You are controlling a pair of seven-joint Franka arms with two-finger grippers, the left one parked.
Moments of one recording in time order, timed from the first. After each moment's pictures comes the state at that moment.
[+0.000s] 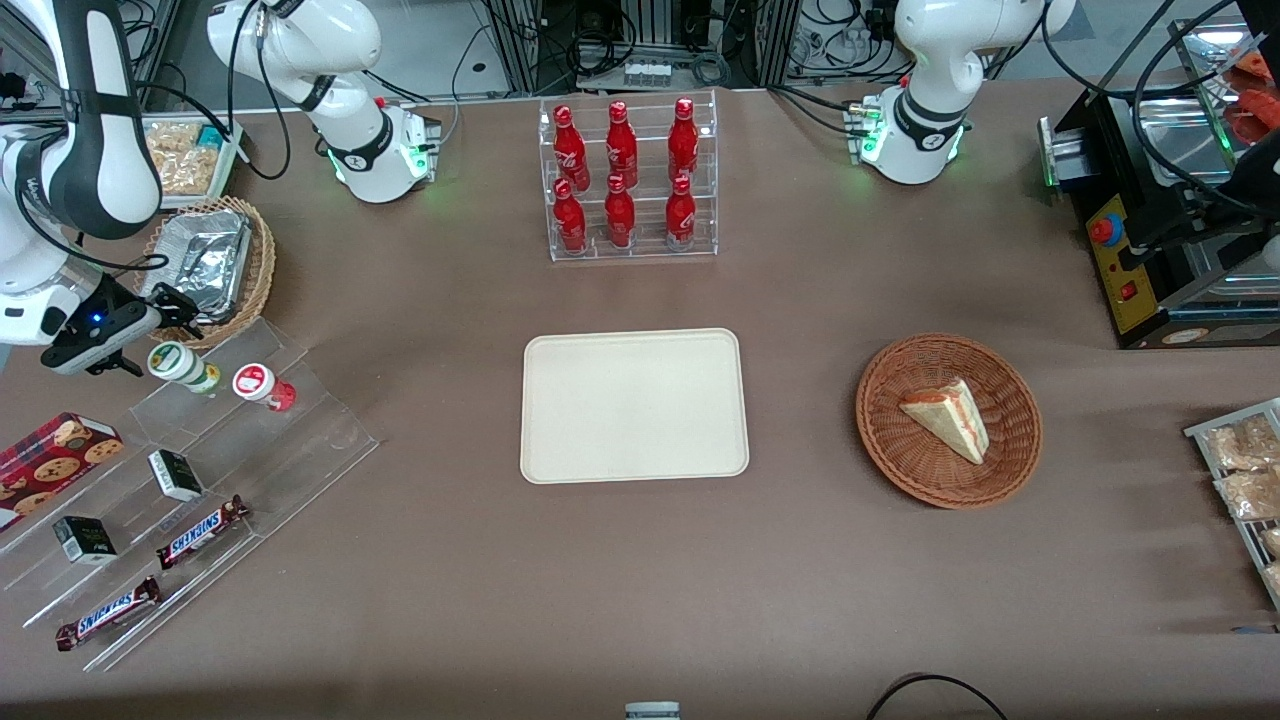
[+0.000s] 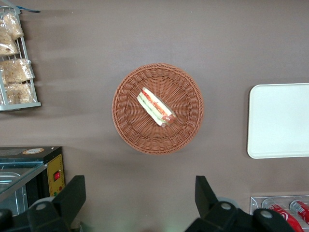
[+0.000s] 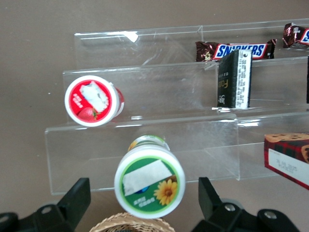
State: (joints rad) arm -0.03 -0.13 -0.32 -2.36 0.01 2.35 -1.02
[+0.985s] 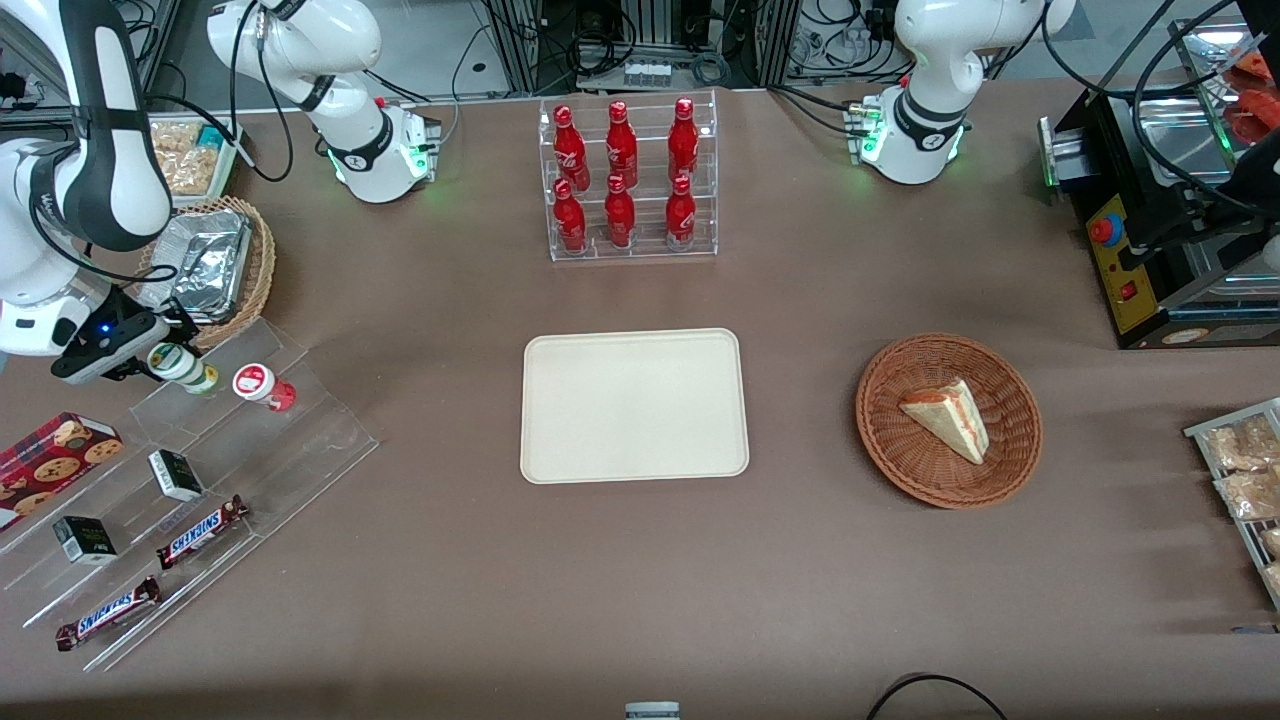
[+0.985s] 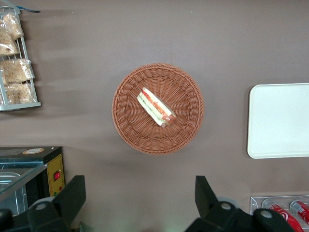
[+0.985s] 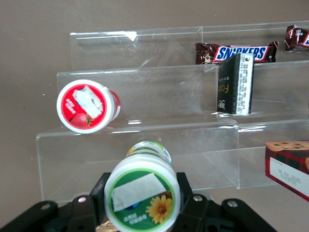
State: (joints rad) arm -0.03 -0.10 -0.32 -2.34 0.01 2.35 -1.02
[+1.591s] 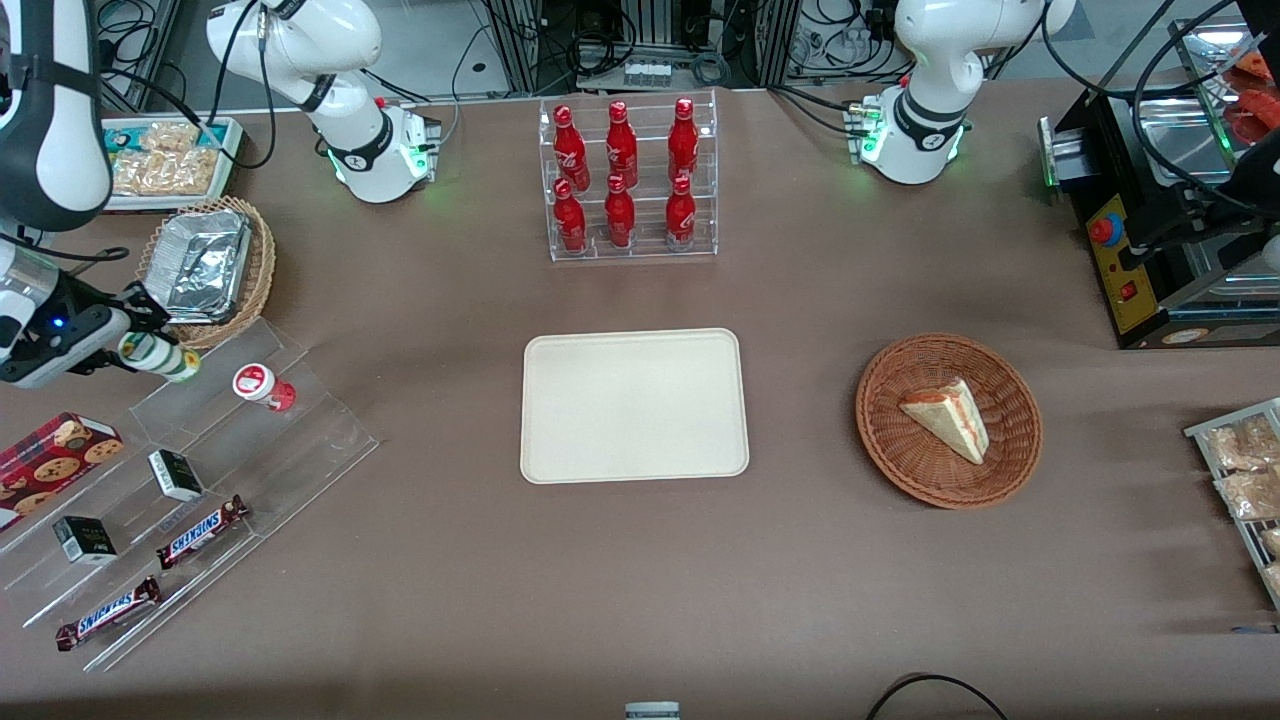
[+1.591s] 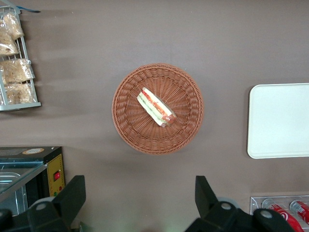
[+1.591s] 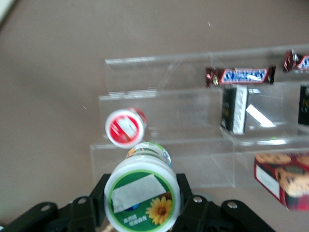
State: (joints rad) arm 0.07 -0.10 -0.30 -2.08 0.01 1.99 -0.88
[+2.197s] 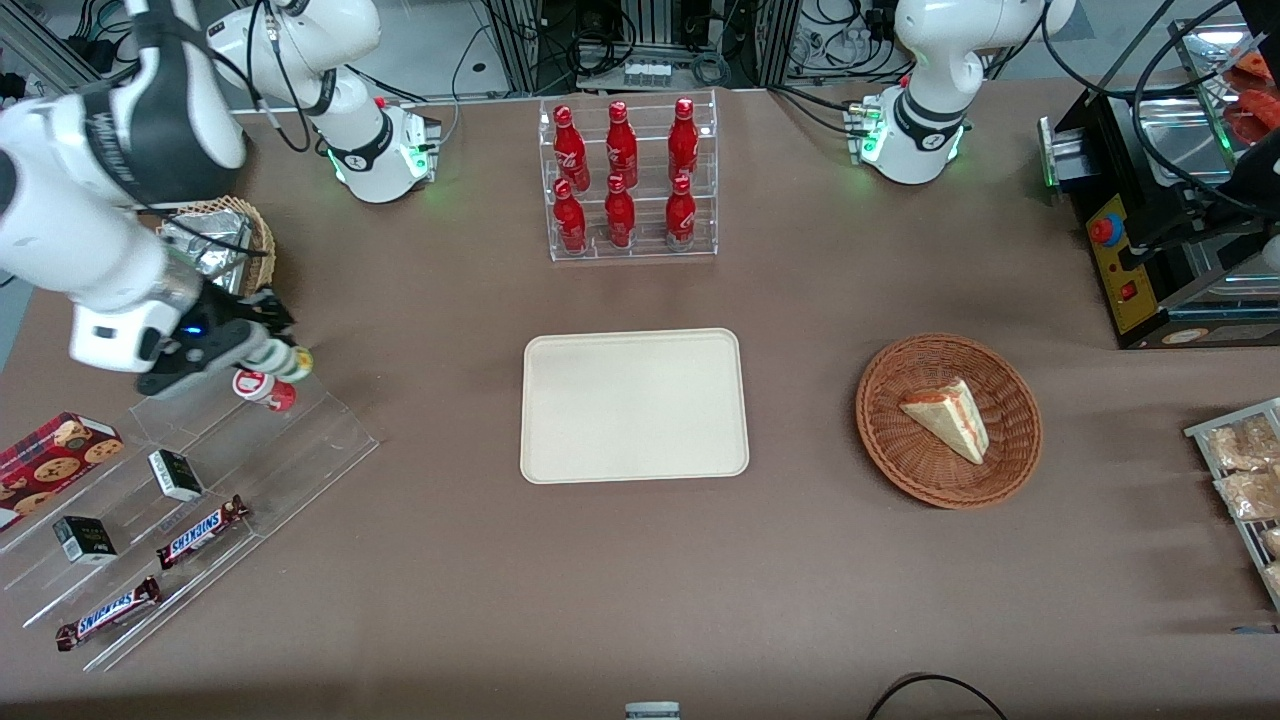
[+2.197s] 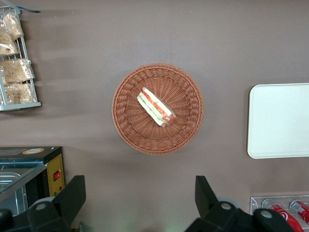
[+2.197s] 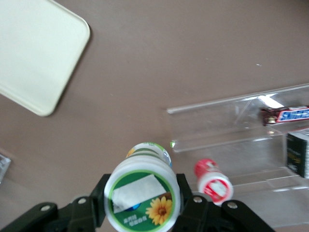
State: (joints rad) arm 0.43 -0.04 -0.29 -1.94 0.01 1.87 -0.37
